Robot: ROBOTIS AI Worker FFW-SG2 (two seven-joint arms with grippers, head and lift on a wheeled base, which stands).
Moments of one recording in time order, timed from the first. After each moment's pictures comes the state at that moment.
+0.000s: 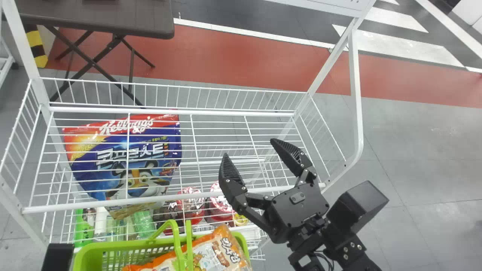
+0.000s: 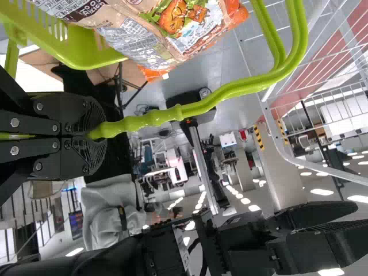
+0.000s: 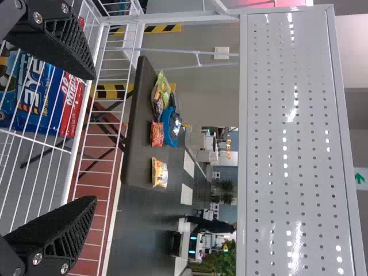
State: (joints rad) left arm 0.56 0.04 -0.10 -2.23 0.28 1.37 -1.08; right arm 0.83 -0.07 0.01 -2.44 0.00 0.10 0.26
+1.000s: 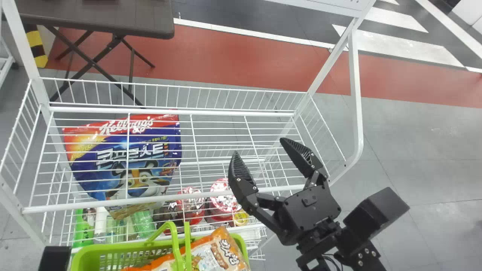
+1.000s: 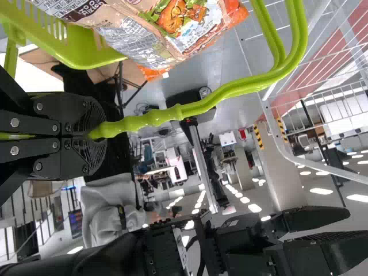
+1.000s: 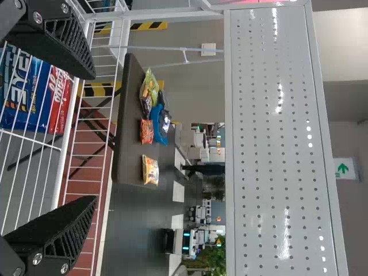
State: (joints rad) left arm 0.57 0.04 -0.09 -2.24 0.28 1.37 -1.09; right arm 0.86 -0.07 -0.02 -2.46 -0.06 0.04 0.26
